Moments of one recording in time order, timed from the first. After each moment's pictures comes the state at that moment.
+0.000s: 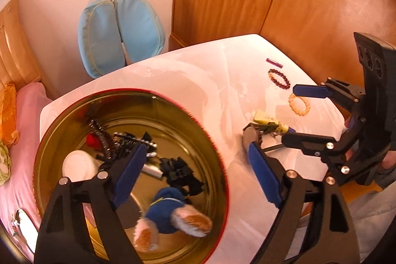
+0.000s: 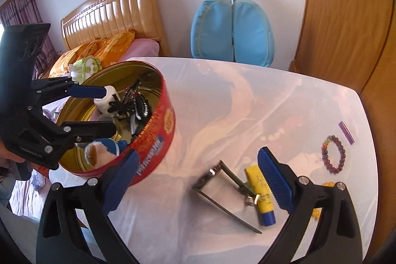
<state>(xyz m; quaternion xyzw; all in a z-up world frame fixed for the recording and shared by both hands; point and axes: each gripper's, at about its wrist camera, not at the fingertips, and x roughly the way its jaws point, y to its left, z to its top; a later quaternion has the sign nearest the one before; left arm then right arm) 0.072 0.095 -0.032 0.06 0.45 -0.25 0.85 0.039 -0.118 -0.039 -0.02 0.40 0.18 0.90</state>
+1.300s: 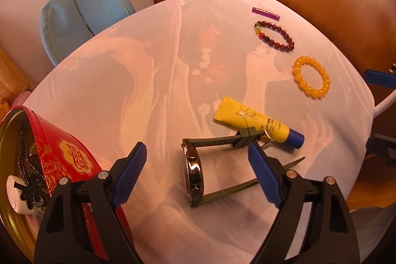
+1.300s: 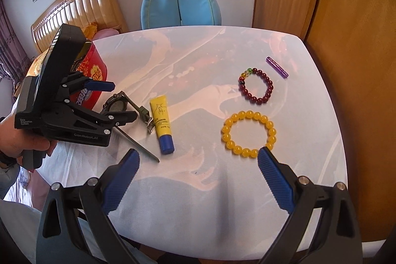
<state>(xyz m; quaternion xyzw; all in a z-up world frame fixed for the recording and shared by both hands) 0.101 -0.057 -0.129 0.15 0.52 -0.22 0.81 -0.013 -0.256 -0.077 0.00 0.45 0.09 0.89</state>
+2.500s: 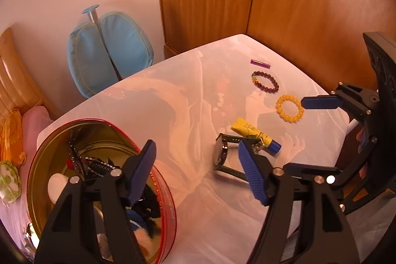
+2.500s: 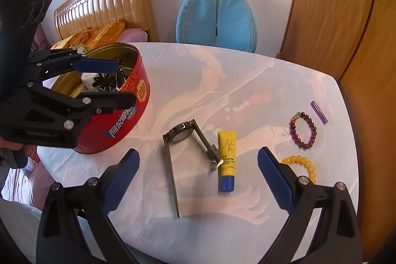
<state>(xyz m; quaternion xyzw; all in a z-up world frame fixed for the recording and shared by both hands) 0.061 0.005 -0.032 0.12 0.42 -0.24 0.87 0.004 -0.170 -0.049 -0.05 0.41 0.15 0.90</state>
